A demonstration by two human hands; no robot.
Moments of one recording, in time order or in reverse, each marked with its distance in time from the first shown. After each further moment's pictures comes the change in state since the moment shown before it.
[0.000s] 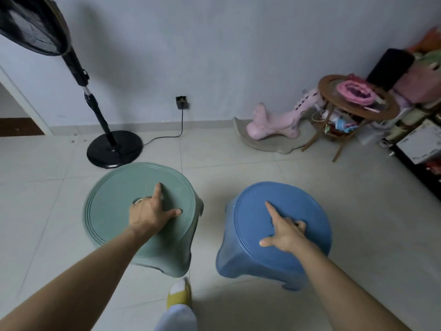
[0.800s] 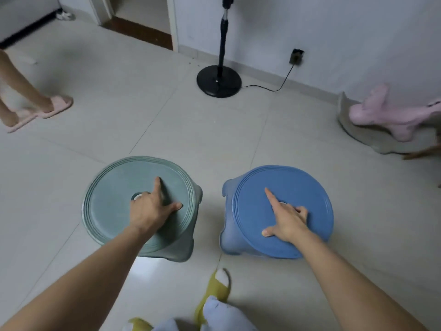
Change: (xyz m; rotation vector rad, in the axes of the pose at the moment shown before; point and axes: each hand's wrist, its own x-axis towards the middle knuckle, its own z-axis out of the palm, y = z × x) left_hand -0.333 -0.180 0.082 -0.099 0.029 -0.571; right_hand -0.166 -0.085 0.152 -0.309 -0.121 -0.498
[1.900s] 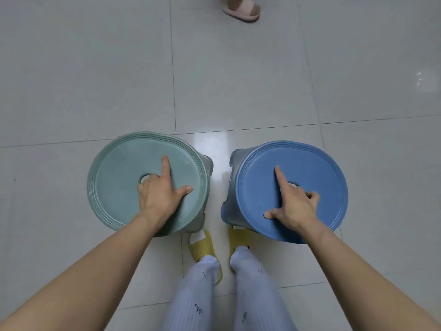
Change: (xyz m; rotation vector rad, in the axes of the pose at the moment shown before) left_hand -0.227 -0.468 0.124 -0.415 0.061 -1.062; right_hand -0.043 -0.492 0.262 -0.470 -0.260 -0.859
